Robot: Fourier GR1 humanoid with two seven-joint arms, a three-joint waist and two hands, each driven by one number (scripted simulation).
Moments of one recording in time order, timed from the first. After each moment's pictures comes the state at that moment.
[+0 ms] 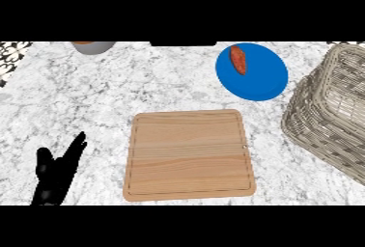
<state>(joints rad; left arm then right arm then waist) 0.12 0.21 0.02 -1.46 0.06 -0.01 0.24 -0.80 -0.31 -0.38 -1.74 1.11 0.12 1.00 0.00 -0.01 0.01</state>
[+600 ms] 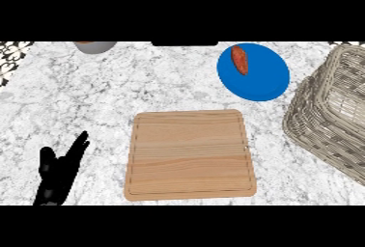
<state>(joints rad) 0.11 0.20 0.02 -1.46 0.04 -0.01 0.24 -0.66 -0.29 -0.55 -1.64 0.92 -0.10 0.85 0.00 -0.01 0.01</state>
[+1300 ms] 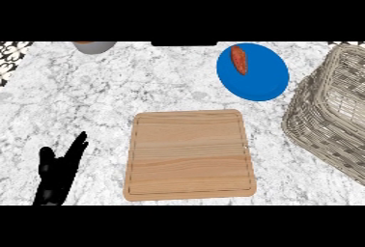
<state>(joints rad) 0.12 0.19 0.03 -1.47 0.02 -0.01 0.25 -0.46 -0.40 -0.60 -1.50 0.90 -0.13 0.72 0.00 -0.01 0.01</state>
